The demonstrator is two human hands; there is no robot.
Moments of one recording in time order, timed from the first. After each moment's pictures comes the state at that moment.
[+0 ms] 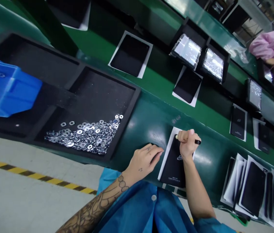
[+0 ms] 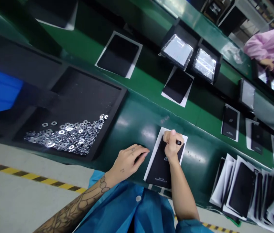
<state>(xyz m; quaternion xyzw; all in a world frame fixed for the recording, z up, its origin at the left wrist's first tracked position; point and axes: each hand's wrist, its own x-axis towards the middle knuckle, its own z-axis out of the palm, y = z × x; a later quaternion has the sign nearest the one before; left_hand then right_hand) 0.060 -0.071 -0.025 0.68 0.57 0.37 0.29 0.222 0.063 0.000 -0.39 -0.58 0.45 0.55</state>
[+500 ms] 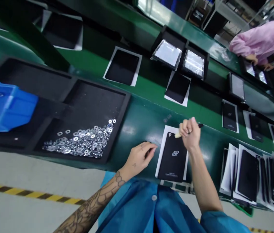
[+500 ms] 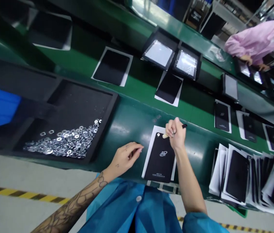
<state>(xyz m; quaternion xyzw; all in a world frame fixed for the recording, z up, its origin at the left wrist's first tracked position) 0.057 -0.063 -0.032 0.67 0.54 0.41 0.30 0.263 0.085 0.032 -0.39 -0.54 0.56 0.50</state>
